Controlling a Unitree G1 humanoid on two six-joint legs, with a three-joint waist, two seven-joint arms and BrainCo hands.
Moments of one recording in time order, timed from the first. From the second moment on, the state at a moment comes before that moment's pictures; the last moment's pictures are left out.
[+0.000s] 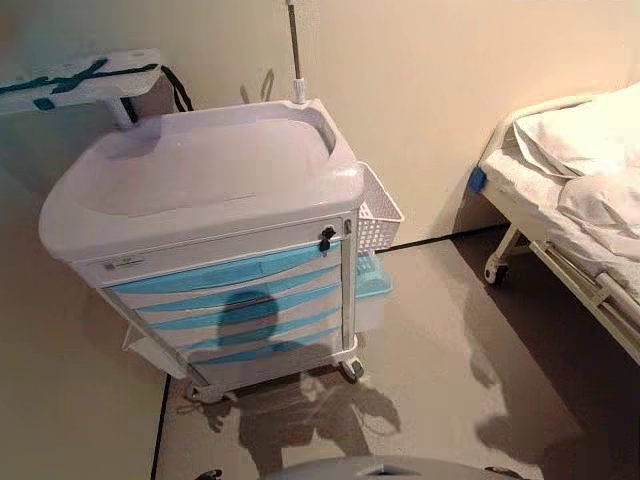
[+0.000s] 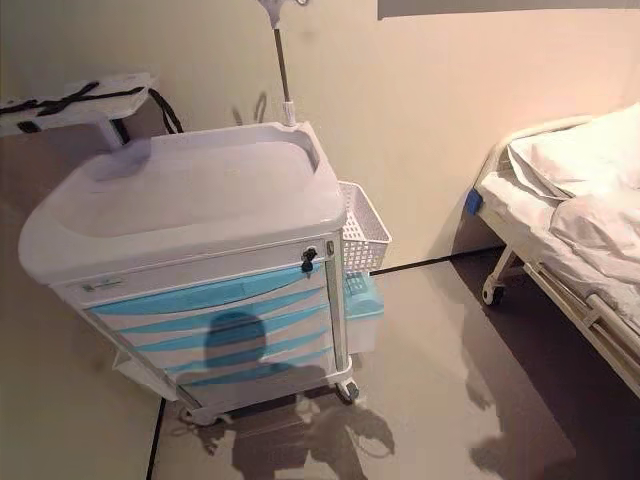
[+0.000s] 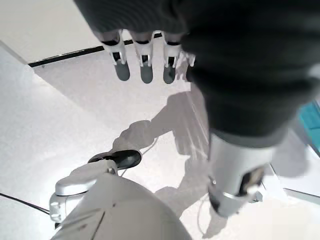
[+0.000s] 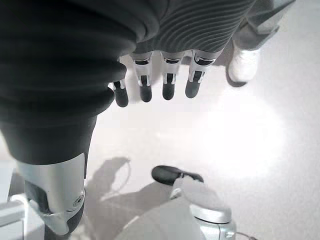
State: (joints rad) left arm 0.06 0.24 -0.13 1.31 -0.01 -0.01 0.00; right arm 0.04 -0.33 0.09 1.34 0.02 0.01 0.00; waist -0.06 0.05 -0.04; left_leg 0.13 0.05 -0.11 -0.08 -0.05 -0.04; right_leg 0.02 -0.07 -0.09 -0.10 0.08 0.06
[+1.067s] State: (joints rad) left arm 0.06 0.24 -0.13 1.31 -0.02 -0.02 0.00; right arm 0.04 -0.33 0.09 1.34 0.02 0.01 0.00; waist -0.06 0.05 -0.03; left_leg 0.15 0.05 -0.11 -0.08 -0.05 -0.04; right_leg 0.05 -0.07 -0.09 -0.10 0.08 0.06
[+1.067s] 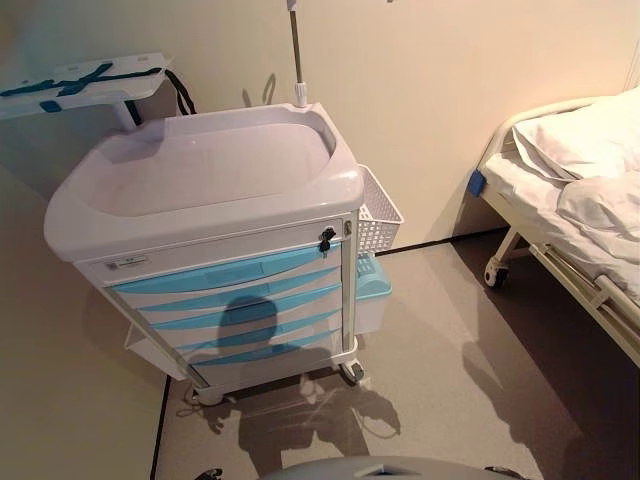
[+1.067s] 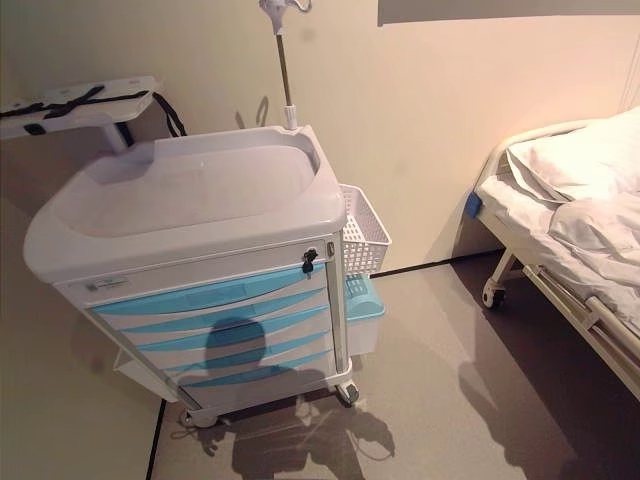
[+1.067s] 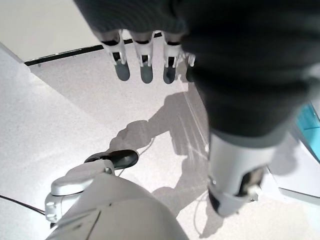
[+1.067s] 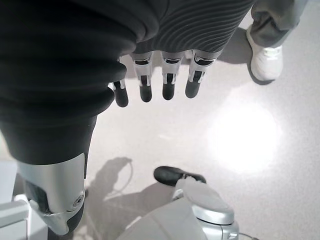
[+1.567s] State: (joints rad) left arm -0.11 0.28 -0.13 1.21 -0.15 -0.04 0.04; right arm -0.08 -0.34 0.13 1.34 0.03 0.00 -0.03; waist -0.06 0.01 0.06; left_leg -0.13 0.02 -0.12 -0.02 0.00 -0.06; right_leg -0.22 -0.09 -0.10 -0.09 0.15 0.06
